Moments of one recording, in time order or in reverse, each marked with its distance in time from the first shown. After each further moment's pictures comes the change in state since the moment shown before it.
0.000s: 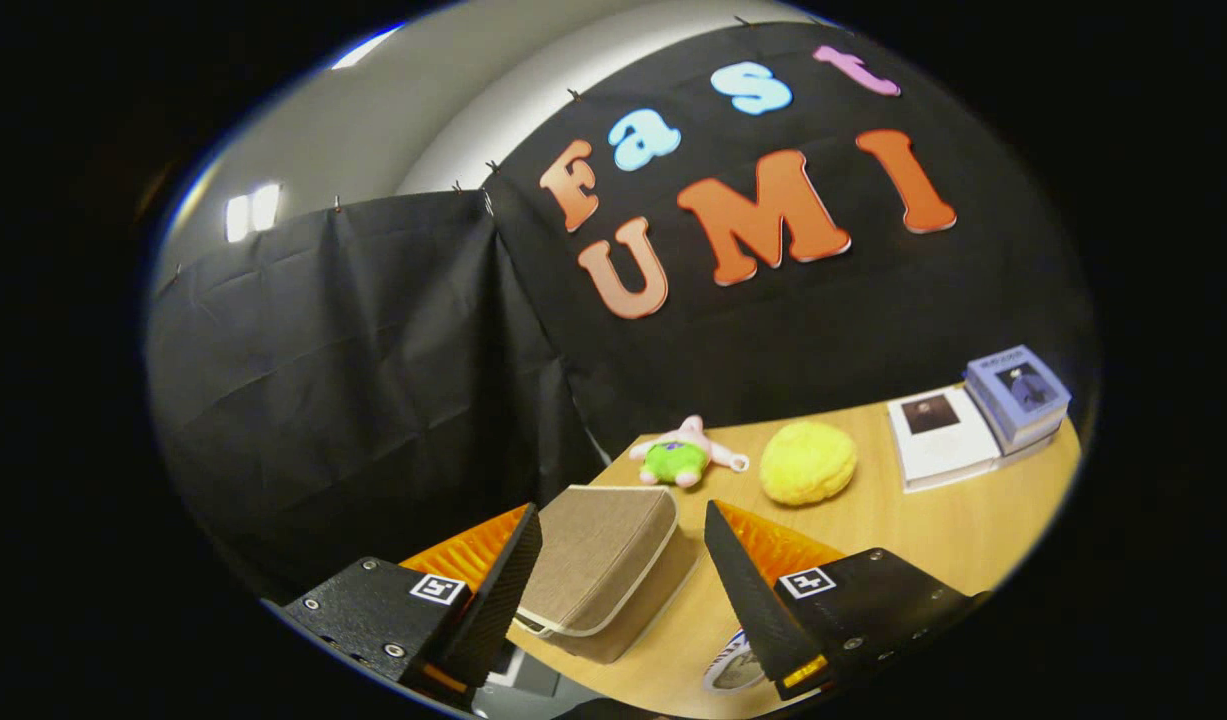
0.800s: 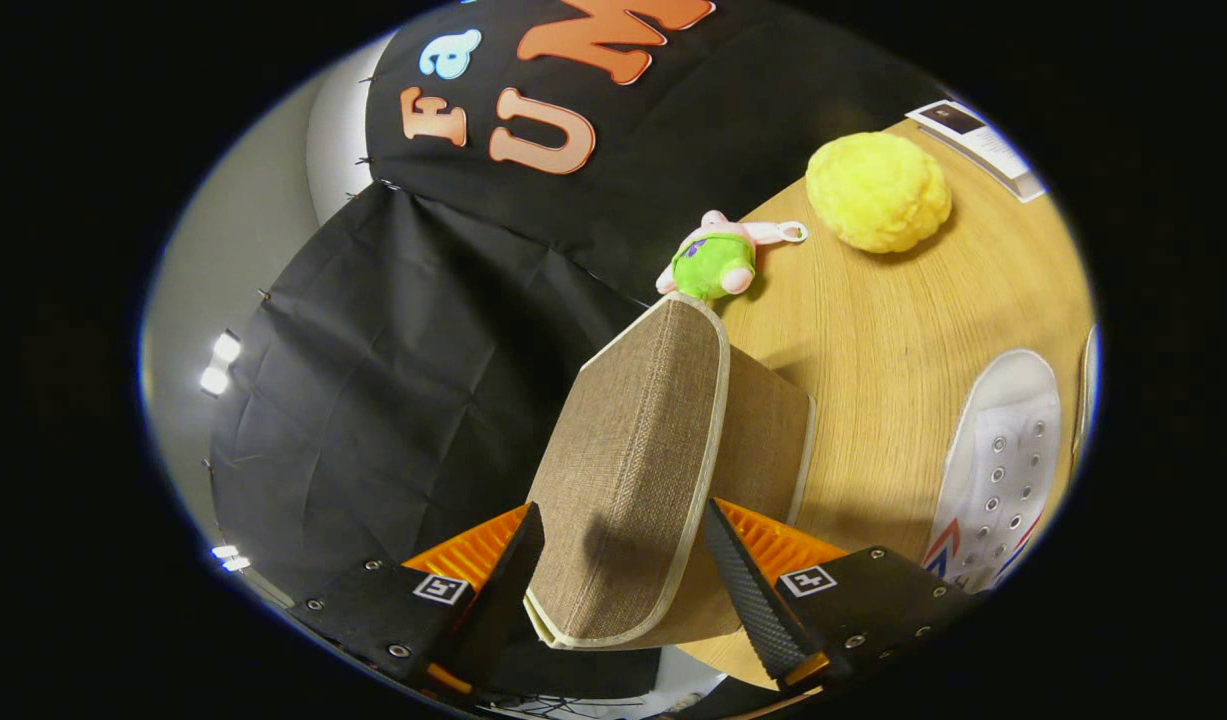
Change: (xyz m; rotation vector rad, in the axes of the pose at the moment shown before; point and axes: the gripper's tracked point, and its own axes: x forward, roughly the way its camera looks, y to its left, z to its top) arm 0.102 0.002 -0.124 0.511 0.330 0.203
